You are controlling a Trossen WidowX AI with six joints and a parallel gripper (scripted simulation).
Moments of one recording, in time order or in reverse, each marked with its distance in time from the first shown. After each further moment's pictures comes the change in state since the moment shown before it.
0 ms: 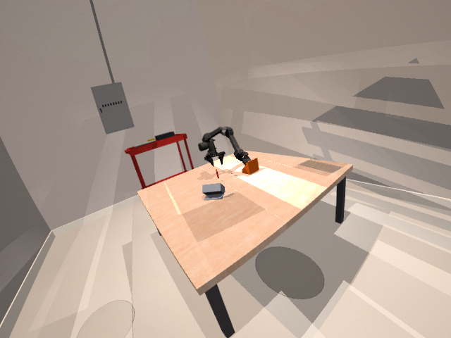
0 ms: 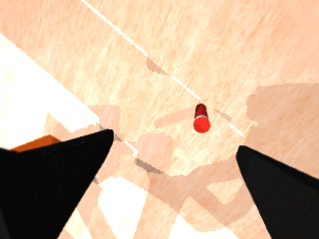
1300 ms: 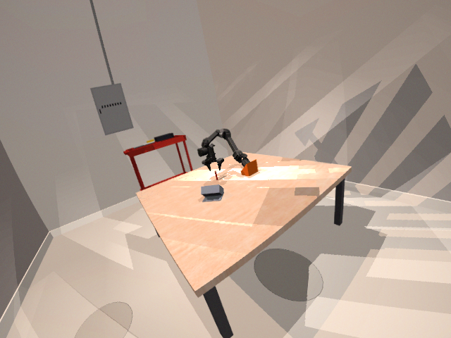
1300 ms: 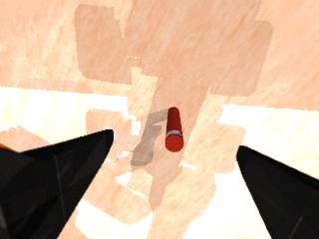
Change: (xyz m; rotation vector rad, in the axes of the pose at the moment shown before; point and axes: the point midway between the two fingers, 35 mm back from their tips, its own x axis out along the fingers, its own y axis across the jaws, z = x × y) arm 0.025 -0.017 0.010 -0.083 0.075 -0.169
